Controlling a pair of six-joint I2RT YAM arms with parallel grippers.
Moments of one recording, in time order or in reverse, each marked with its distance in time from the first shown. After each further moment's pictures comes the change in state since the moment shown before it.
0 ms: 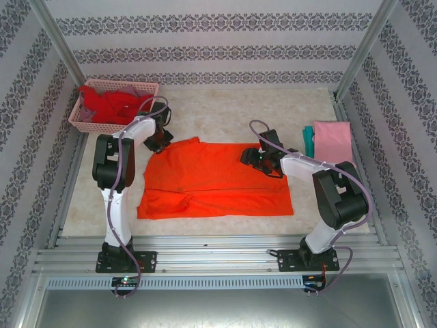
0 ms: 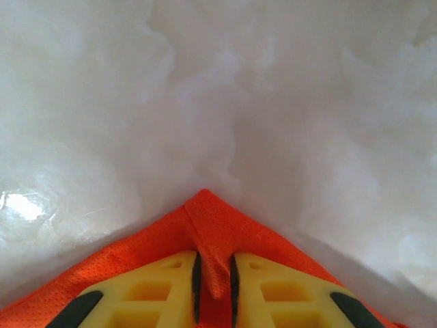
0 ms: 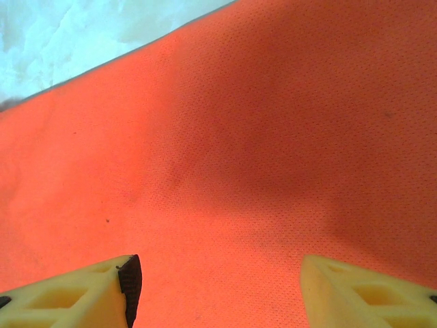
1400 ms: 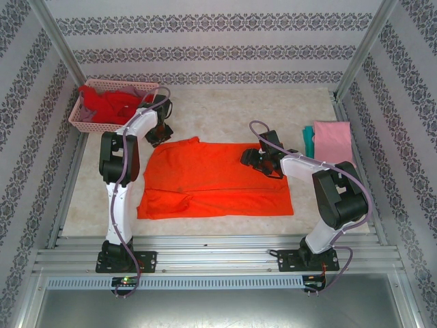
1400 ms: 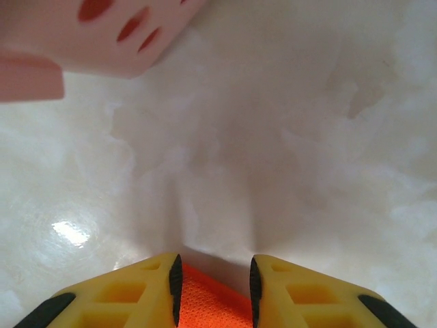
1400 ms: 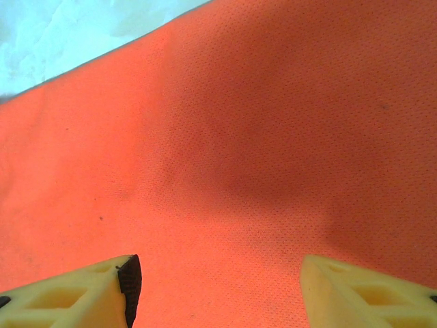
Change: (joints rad) left arm 0.008 0.128 0.245 -0.161 -0.073 0.160; right arm 0.000 0.001 -0.010 0.004 0.000 0.003
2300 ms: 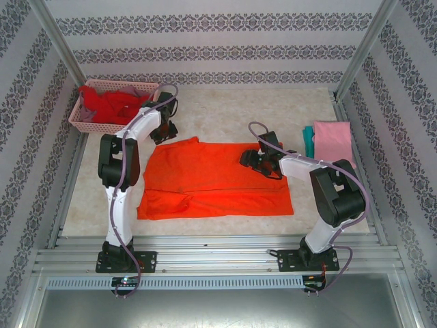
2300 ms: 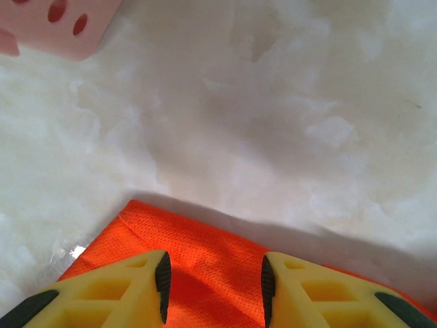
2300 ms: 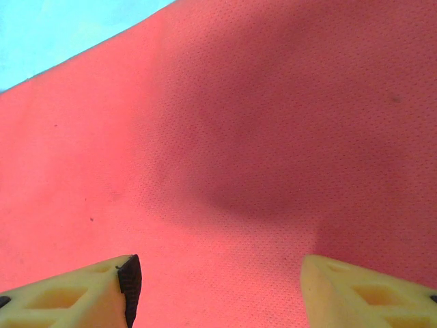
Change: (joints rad) left arm -0.057 -0.078 -0.030 0.010 -0.005 0.104; right arm 0.000 0.026 -0.008 0.030 -0.015 0.000
